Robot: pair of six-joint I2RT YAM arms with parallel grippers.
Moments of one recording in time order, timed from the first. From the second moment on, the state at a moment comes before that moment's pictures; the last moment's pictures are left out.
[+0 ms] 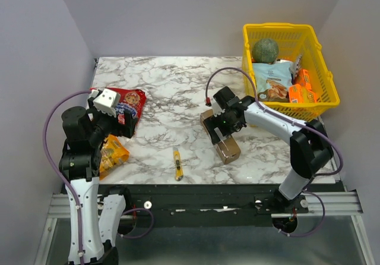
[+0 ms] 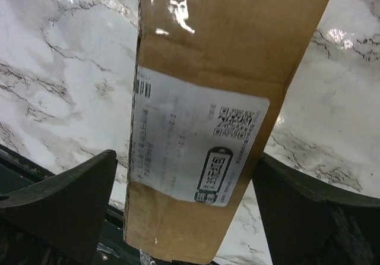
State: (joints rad) left arm 0.14 0.67 1.01 -0.67 0.52 0.17; right arm 0.64 1.68 1.23 -0.77 -0.12 0.04
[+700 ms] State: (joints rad) left arm 0.14 0.66 0.99 -0.68 0.52 0.15; right arm 0.66 2.01 1.77 -0.72 -0.12 -0.17
